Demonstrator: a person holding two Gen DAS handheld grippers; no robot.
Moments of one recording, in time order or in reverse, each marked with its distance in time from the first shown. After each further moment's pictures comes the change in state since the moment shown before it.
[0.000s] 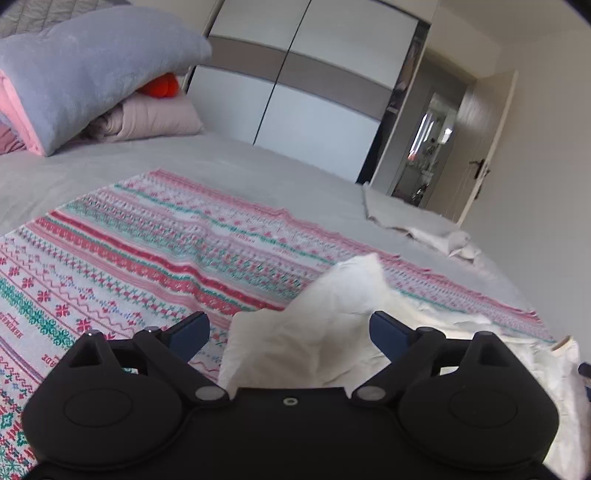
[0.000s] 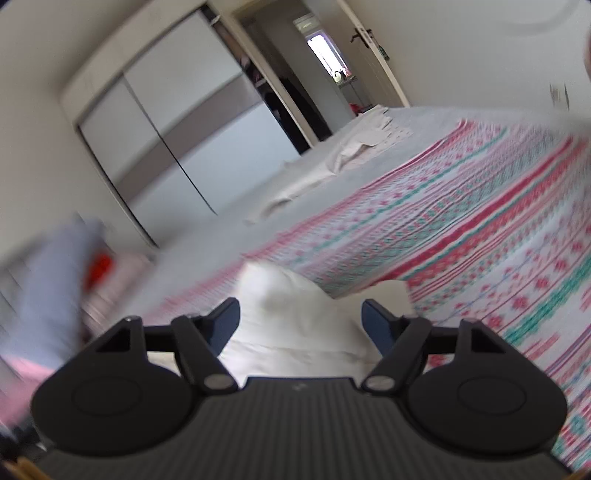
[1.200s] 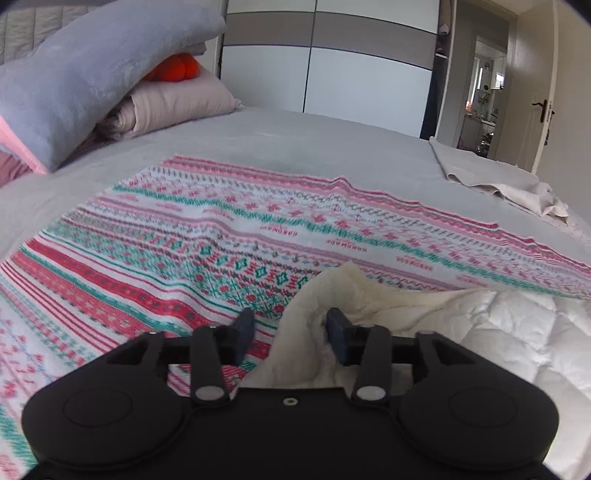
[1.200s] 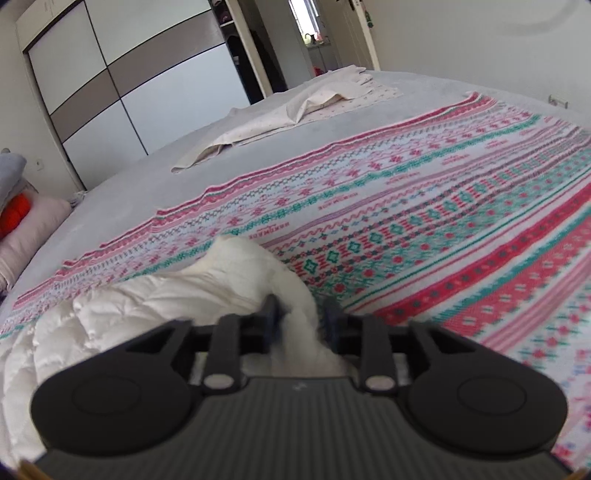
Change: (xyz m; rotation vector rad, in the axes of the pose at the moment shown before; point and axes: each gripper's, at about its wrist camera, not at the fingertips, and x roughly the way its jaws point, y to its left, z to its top) left arm 0.125 -0.023 0.022 0.143 0.065 0.256; right arm 0.152 0.005 0.013 -0.056 0.121 -0.196
